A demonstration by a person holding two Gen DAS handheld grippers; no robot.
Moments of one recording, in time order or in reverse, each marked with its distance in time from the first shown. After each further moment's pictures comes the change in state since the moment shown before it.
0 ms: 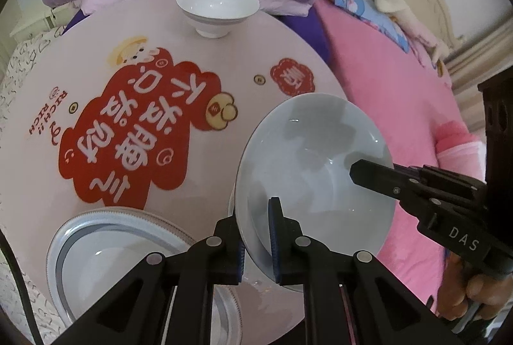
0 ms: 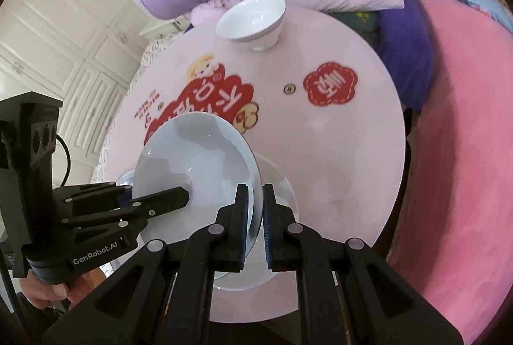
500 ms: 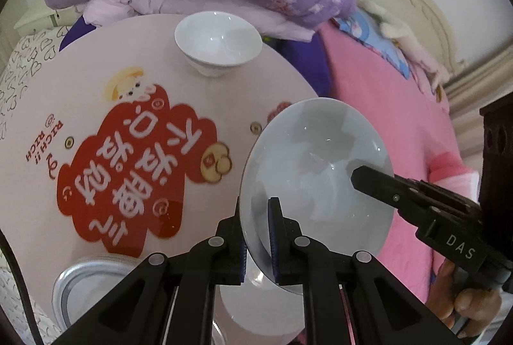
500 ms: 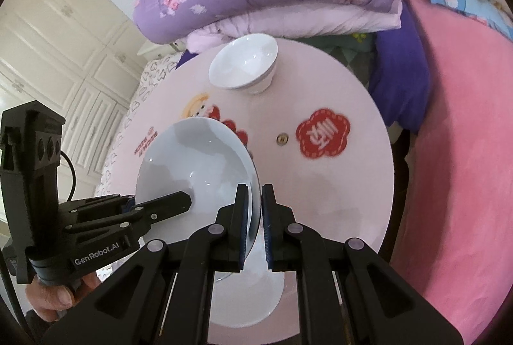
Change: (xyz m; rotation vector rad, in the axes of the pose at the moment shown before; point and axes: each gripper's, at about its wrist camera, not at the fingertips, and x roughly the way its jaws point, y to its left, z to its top) left arm 0.001 0.010 0.050 -0.057 -0.047 -0.043; right arm -0.013 -0.011 0.051 0.027 -0.068 0.005
